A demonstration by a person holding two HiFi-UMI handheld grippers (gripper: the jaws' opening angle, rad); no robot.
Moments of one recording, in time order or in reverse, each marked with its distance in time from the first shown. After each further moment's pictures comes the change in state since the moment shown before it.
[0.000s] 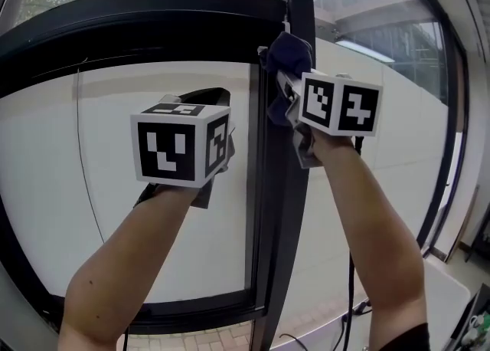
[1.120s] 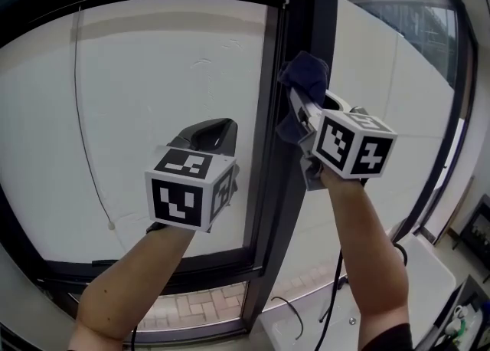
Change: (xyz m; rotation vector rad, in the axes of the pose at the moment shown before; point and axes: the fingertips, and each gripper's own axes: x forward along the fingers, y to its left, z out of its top) left arm -0.045 -0.031 -0.144 -0.095 0.138 -0.080; right arm -0.051 0.023 -0.119 0.058 0.085 0.017
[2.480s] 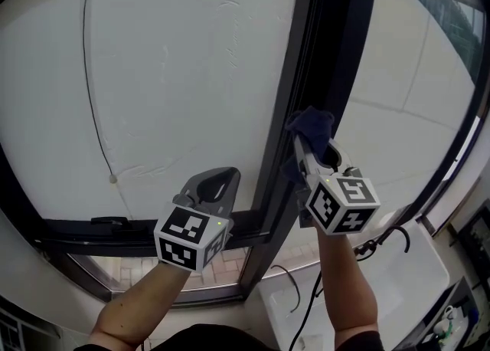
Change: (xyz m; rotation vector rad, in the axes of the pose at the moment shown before) left arm -0.070 -0.041 -0.174 -0.135 0.115 -0.076; right arm -0.069 0.036 -0.168 0.049 0.121 -0.004
